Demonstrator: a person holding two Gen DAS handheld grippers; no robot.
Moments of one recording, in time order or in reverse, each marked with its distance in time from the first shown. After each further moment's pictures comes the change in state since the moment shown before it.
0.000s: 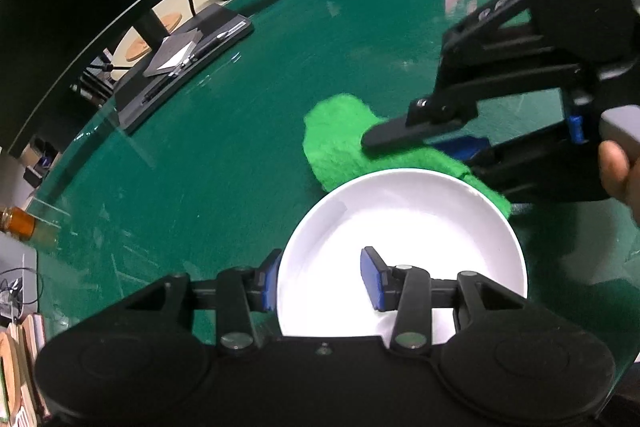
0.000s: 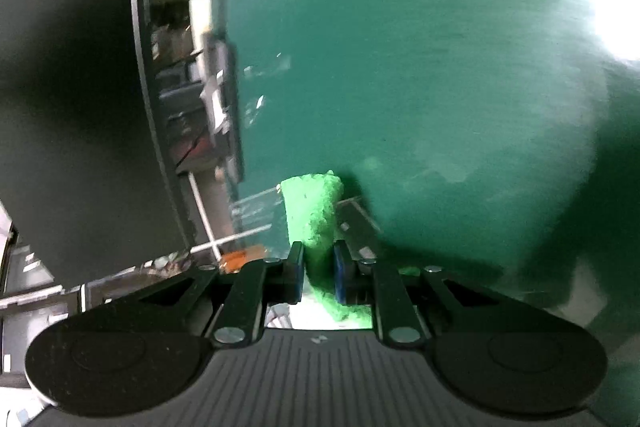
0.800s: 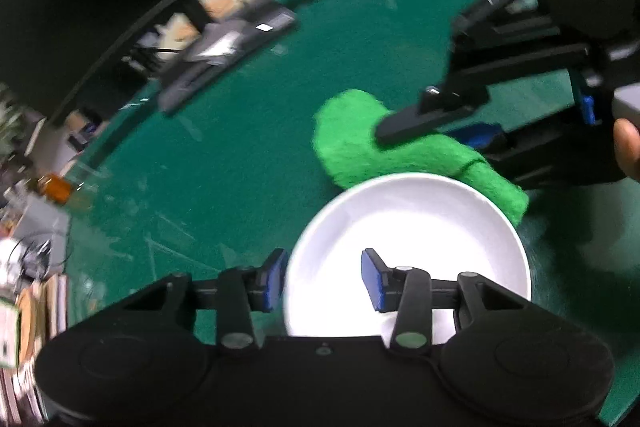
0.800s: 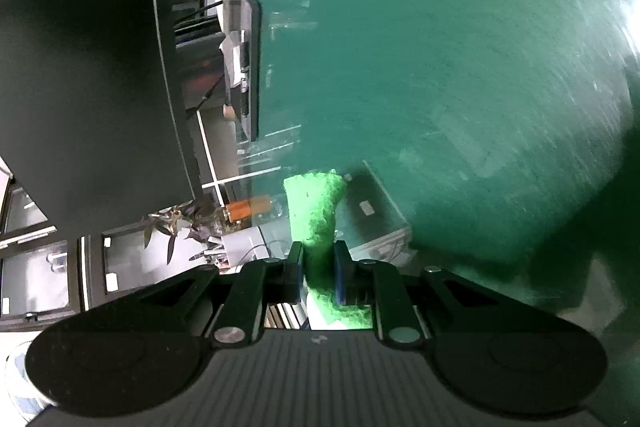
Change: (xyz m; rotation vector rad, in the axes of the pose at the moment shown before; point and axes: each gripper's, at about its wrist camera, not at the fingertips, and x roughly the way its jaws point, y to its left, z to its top) left arm -0.017 -0.008 -0.001 -0.208 0.013 0.146; right arm 0.014 0.024 0.038 -0.097 0.180 -0.015
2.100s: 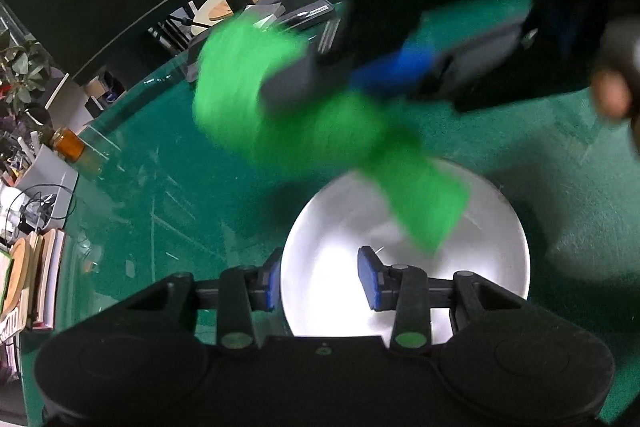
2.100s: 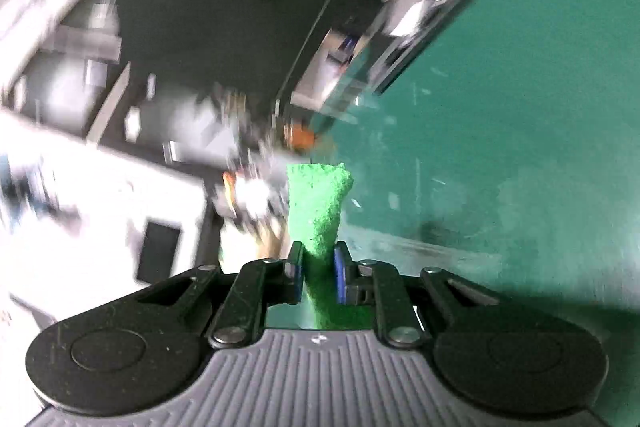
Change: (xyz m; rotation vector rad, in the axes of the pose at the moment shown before) left arm 0.010 -0.003 -0.007 -0.044 -0.006 0.035; right arm 0.040 0.080 -0.034 -0.719 0.230 0.041
